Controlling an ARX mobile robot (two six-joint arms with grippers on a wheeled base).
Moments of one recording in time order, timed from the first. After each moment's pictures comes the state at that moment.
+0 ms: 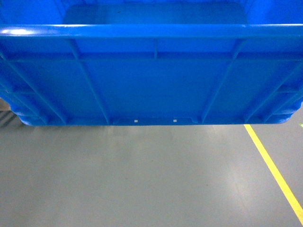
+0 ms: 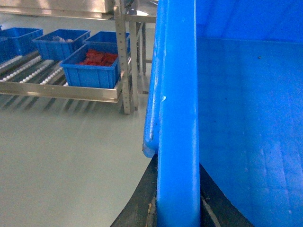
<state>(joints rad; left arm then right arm) -0.21 1.26 0.78 0.29 -0.26 -0.07 0.26 1.33 0.82 0.29 0.19 0.09</state>
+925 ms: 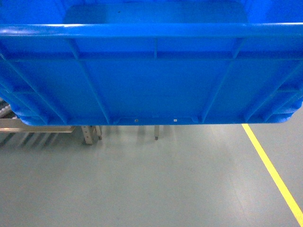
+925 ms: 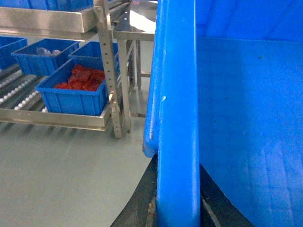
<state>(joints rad) -0.21 1.26 0.78 0.29 -0.26 -0.07 0.26 1.32 0.82 0.29 0.19 0.09</state>
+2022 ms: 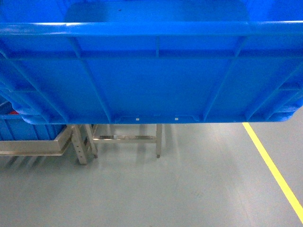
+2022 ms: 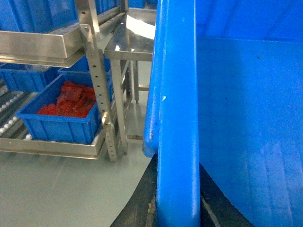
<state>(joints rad) -0.21 1.26 0.78 0.30 -0.26 -0.07 0.26 1.32 0.82 0.30 0.20 0.09</state>
